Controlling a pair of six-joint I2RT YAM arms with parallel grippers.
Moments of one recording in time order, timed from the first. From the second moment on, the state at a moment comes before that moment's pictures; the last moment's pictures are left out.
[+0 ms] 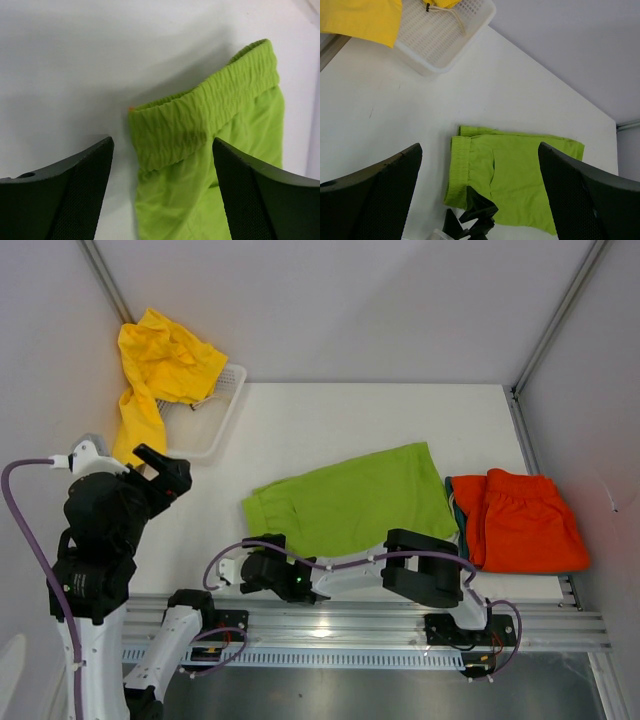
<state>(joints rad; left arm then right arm) -0.05 0.66 1.33 -1.01 -0.18 -0.60 1.43 2.07 1.28 0.11 0.50 -0.54</state>
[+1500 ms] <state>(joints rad) -0.05 0.73 0.69 -0.61 0.17 -0.68 1.32 1.98 0.94 0.66 0.70 -0.16</state>
